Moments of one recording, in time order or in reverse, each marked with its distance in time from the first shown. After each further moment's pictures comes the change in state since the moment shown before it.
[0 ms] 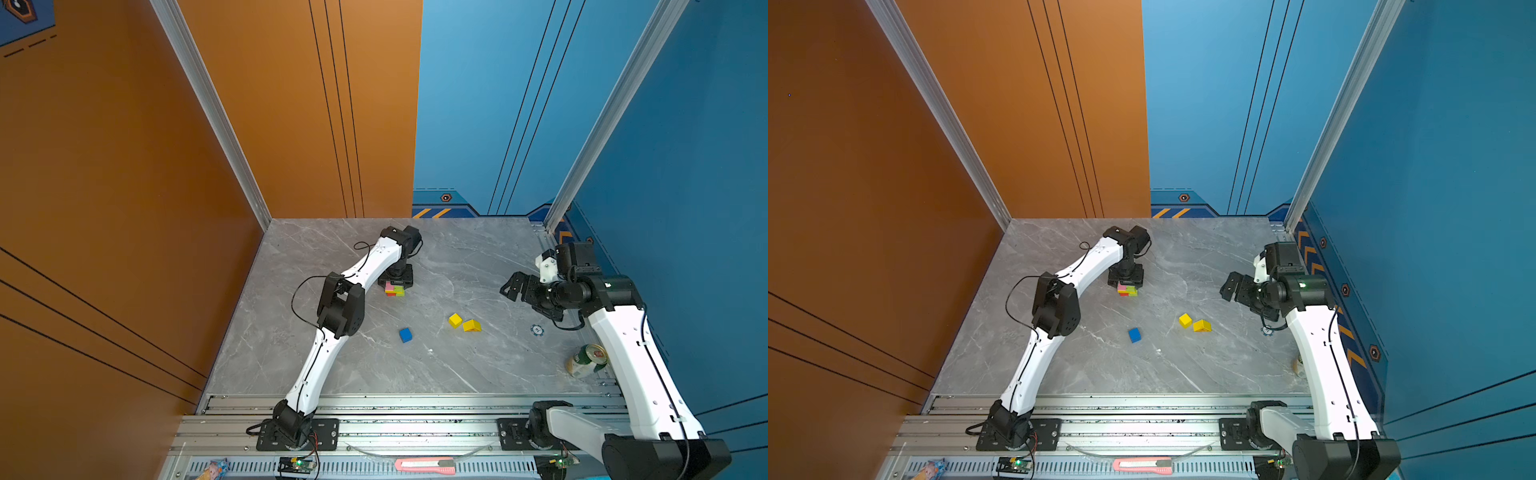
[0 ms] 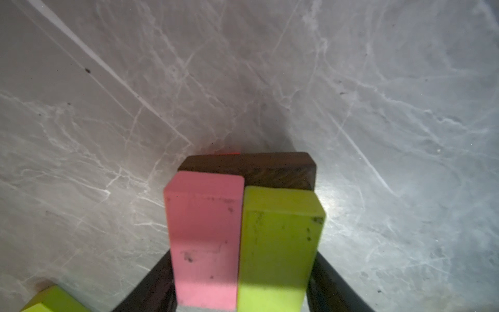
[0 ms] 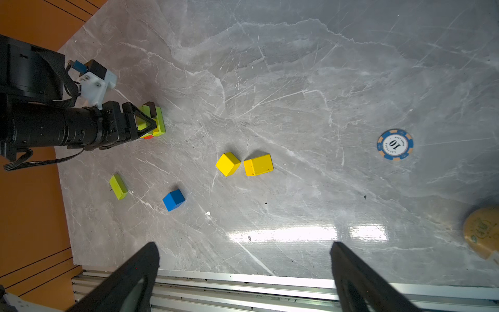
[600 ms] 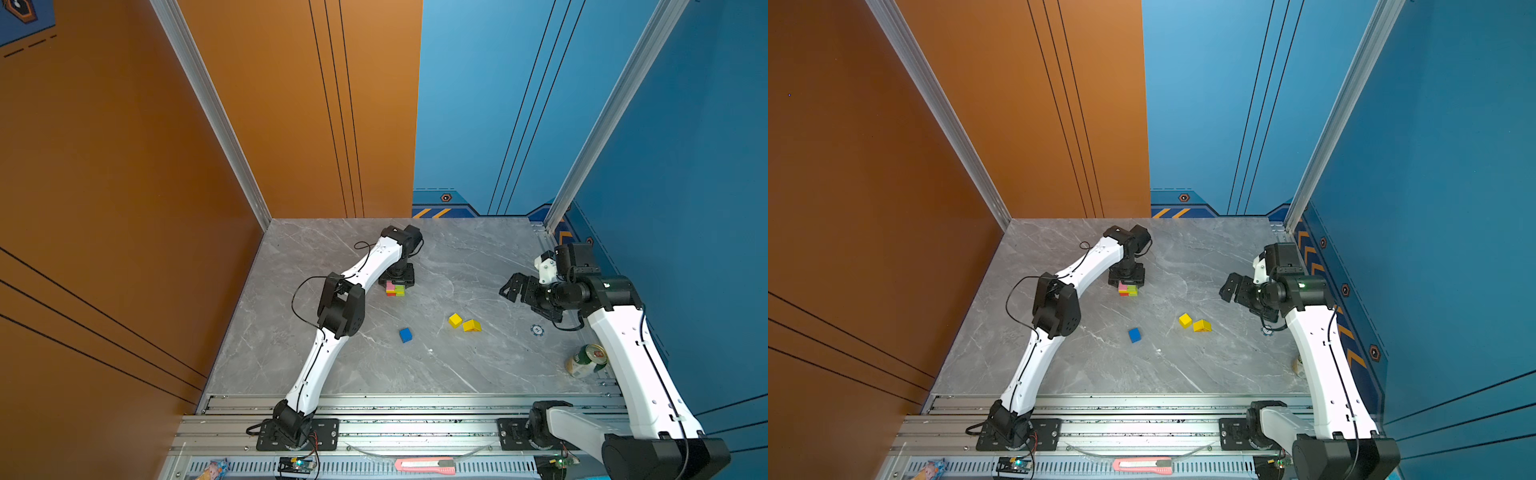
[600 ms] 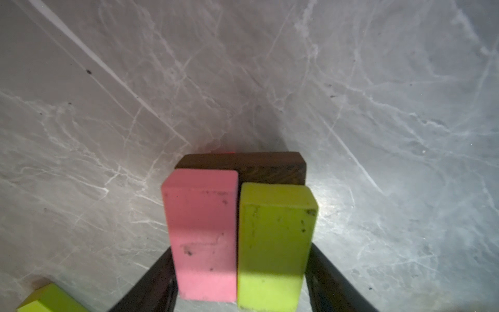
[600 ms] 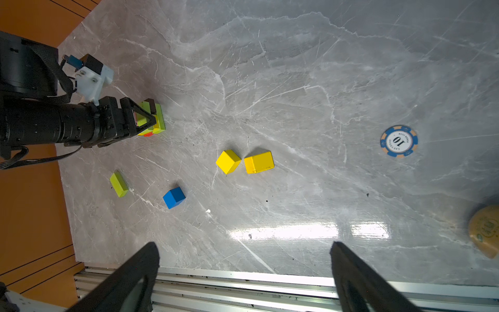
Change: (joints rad) left arm -0.006 0.000 0.011 -0.002 0.000 -0.014; right arm -0.001 0.000 -0.012 0.000 -0.009 0.000
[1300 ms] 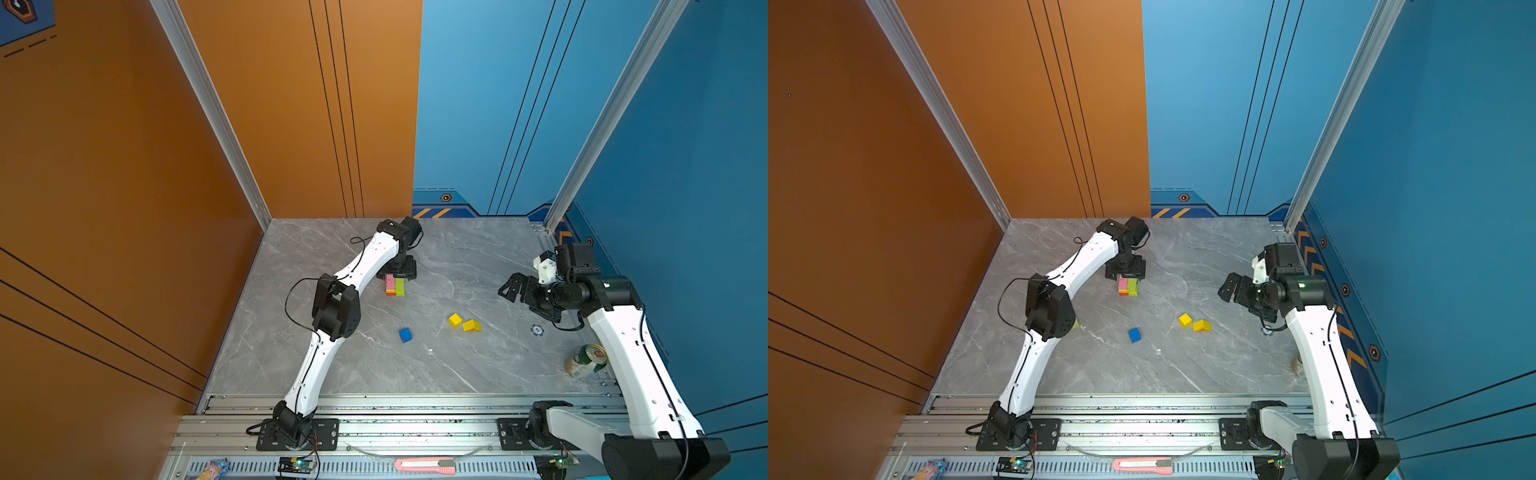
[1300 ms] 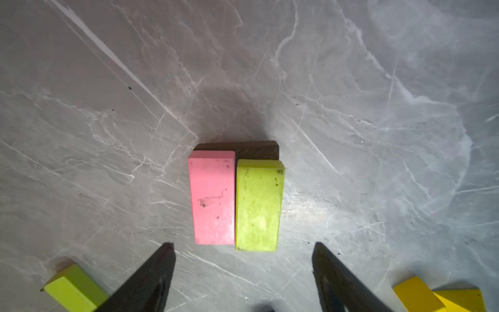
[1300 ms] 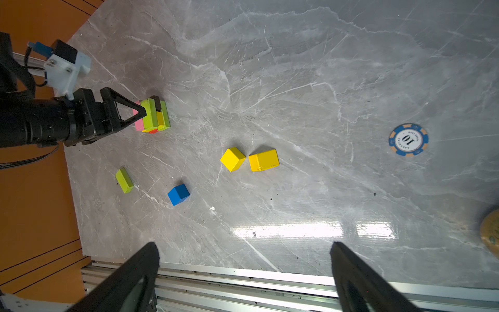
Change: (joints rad) left arm 0.001 -0.089 0.006 0.000 0.003 0.001; right arm -0.001 0.000 -0.001 0.000 -0.025 0.000
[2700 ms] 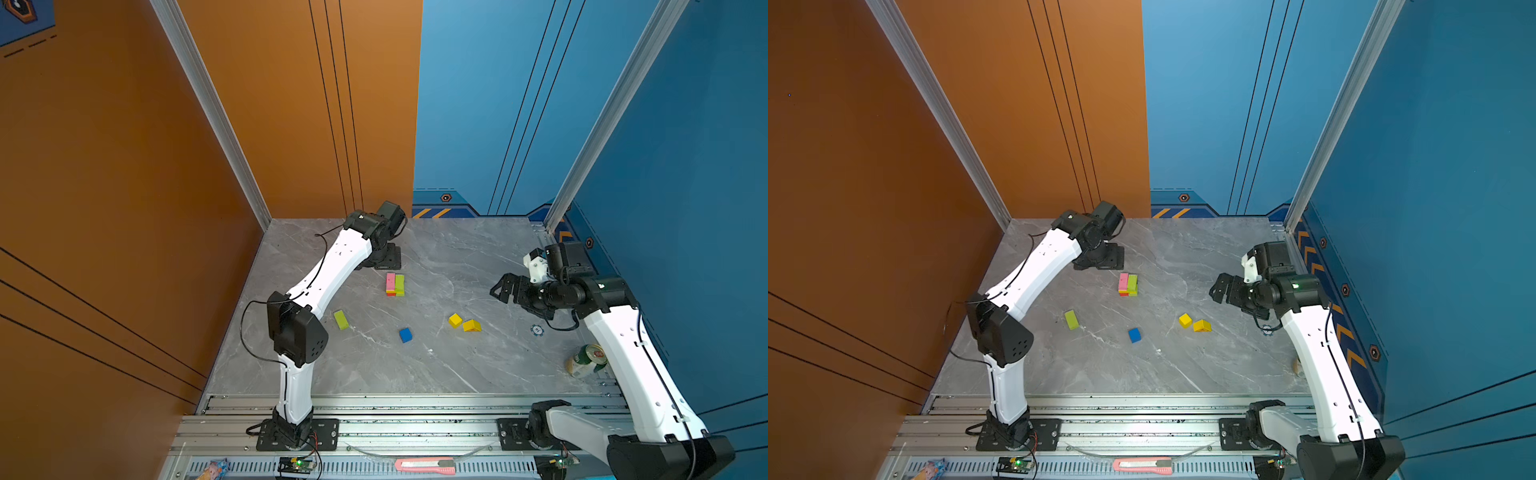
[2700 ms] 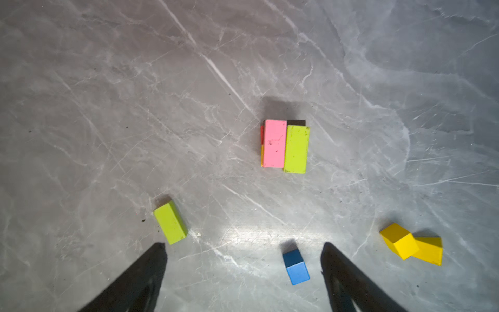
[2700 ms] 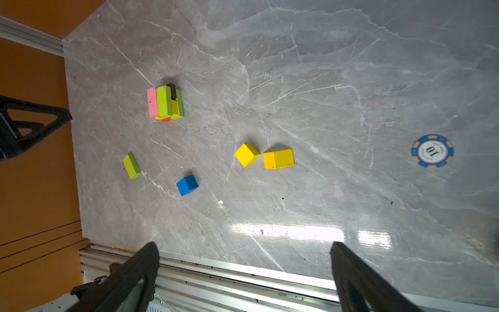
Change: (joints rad) left arm 0.015 -0.472 -0.333 0.003 -0.158 -0.011; right arm 0.116 0.008 0.019 0.023 0.008 0.005
